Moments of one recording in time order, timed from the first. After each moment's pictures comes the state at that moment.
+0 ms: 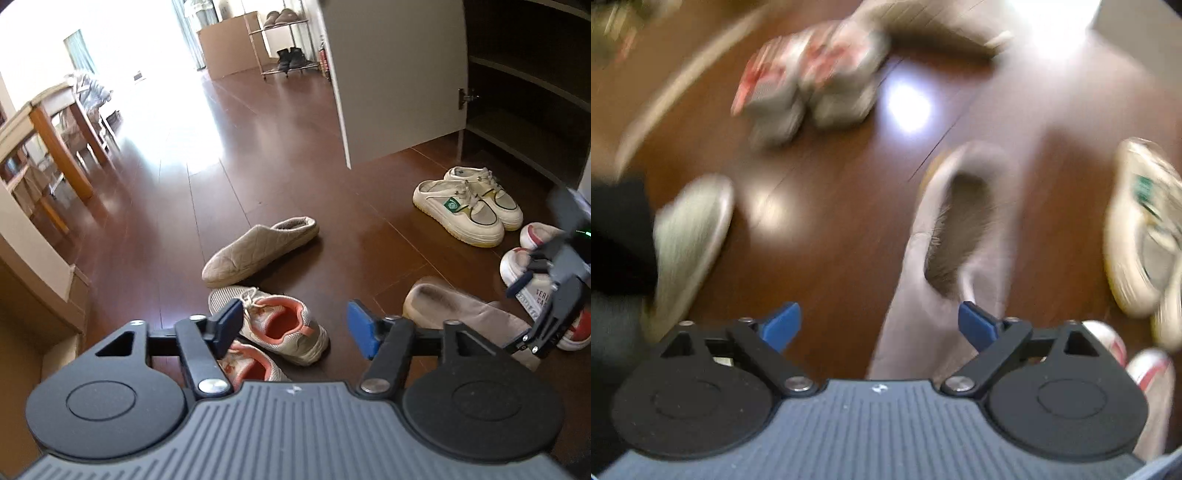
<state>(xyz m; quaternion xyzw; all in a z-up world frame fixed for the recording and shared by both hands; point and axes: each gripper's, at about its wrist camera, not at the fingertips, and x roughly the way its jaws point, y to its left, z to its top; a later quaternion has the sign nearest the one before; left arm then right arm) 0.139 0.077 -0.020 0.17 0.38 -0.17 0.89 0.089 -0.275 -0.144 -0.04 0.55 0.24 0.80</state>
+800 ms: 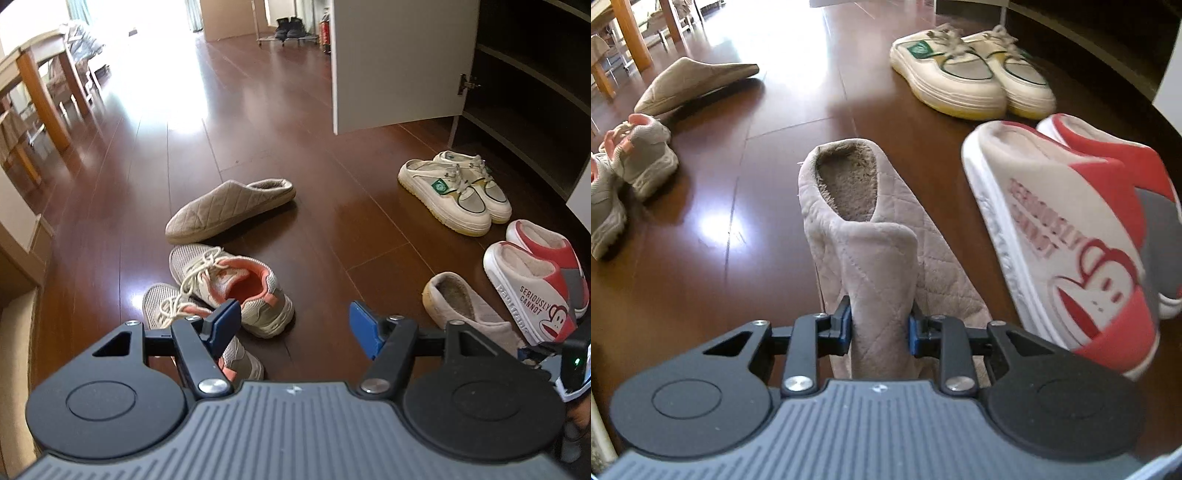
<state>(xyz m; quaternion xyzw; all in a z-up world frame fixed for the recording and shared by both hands) 0.144 0.071 -0.059 0.14 0.42 -0.19 0.88 -0.027 -0.276 -0.230 0.09 0.50 -0.12 0.86</state>
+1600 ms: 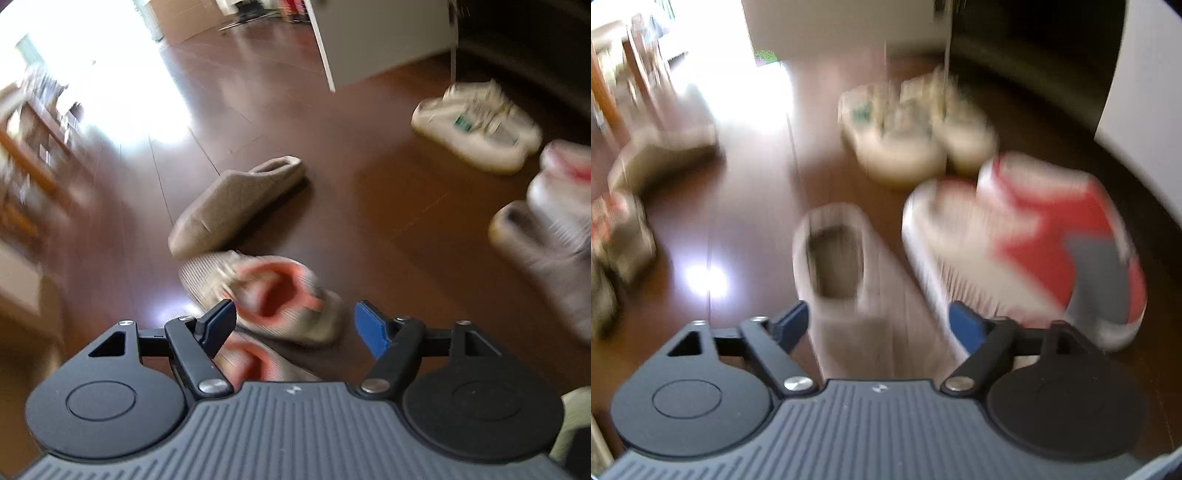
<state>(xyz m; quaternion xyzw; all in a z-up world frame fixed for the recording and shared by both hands) 0.234 0.061 -0.126 0.31 0.40 -0.21 0.84 -0.021 -0.319 -0.171 0.12 0.40 -0.18 0.89</state>
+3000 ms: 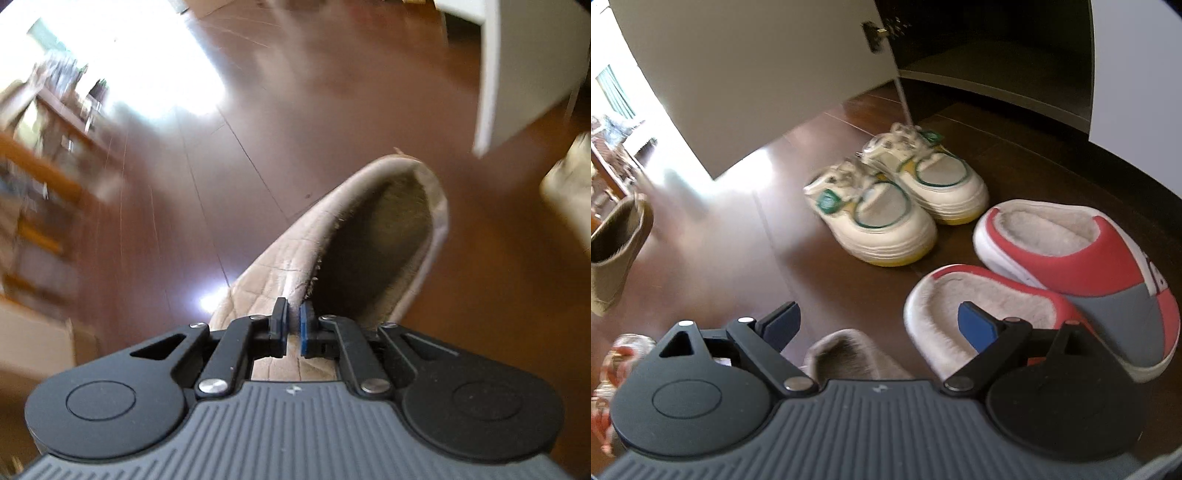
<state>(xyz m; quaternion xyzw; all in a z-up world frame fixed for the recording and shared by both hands) 0.407 0.037 -0.078 0.24 0.48 -0.13 0.83 0.028 -0.346 -0.163 0.27 0.35 -0.21 0.87</state>
